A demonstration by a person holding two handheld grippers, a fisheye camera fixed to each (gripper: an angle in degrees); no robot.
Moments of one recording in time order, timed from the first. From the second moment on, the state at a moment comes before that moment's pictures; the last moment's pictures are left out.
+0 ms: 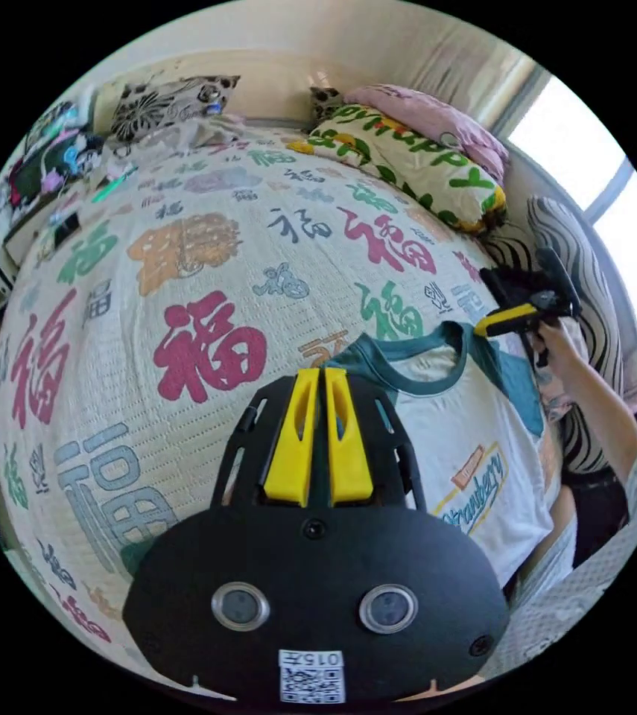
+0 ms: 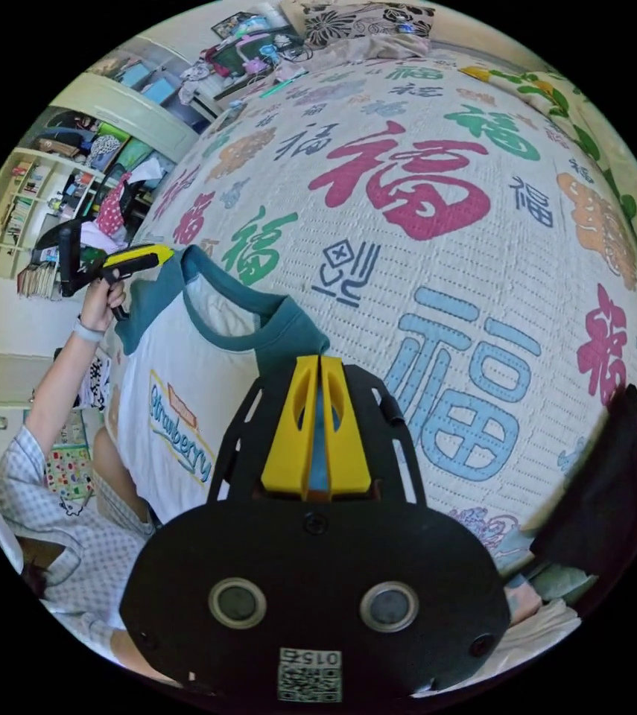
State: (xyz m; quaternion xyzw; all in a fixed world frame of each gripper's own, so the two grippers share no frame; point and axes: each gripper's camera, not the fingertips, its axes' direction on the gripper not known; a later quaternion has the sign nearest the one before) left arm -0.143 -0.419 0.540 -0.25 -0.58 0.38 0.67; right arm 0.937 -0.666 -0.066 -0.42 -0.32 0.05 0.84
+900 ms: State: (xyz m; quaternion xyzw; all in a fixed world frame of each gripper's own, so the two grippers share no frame) left arm -0.191 -0.124 0.225 -0.28 -0.62 0.07 0.72; right arm 0.917 -0.346 -0.406 -0.48 -0.36 0.31 0.74
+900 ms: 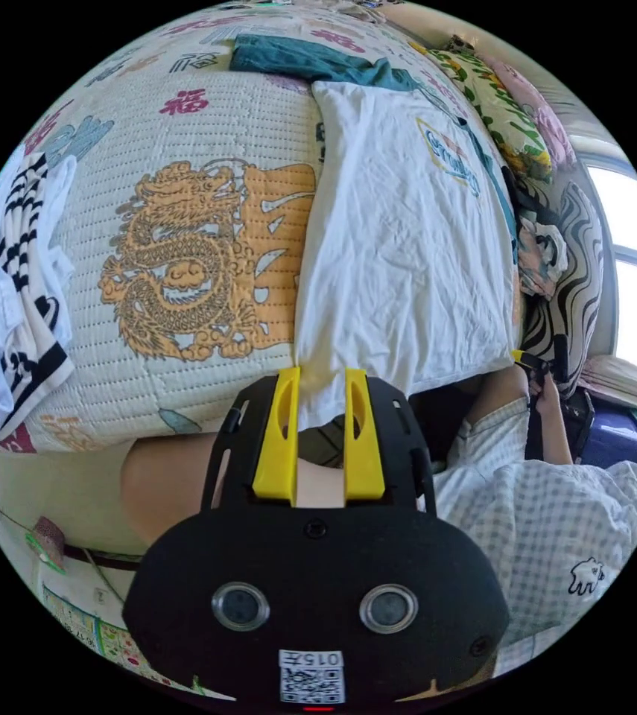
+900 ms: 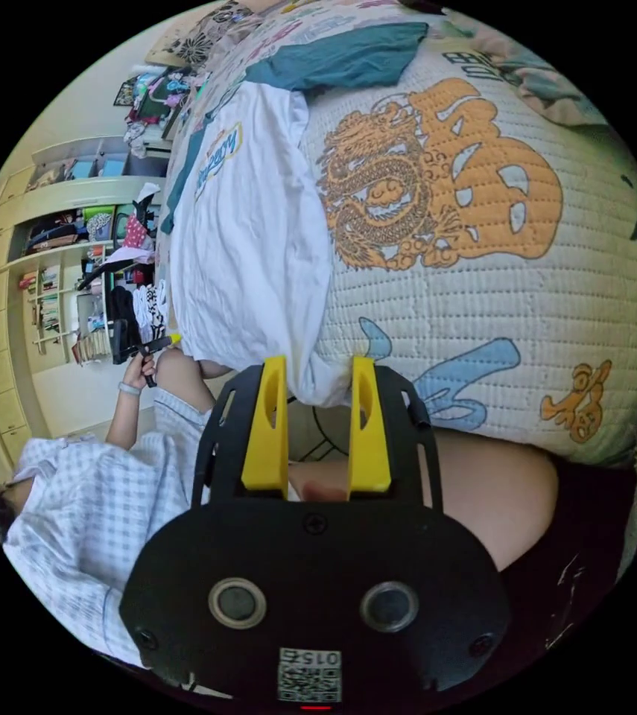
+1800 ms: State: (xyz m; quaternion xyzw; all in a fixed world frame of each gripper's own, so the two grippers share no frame) left arm -0.203 0.049 0.276 -0.25 -0.71 0.20 0.63; right arm 0.849 -0.286 -0.521 -0.47 -0.33 0.23 0.79
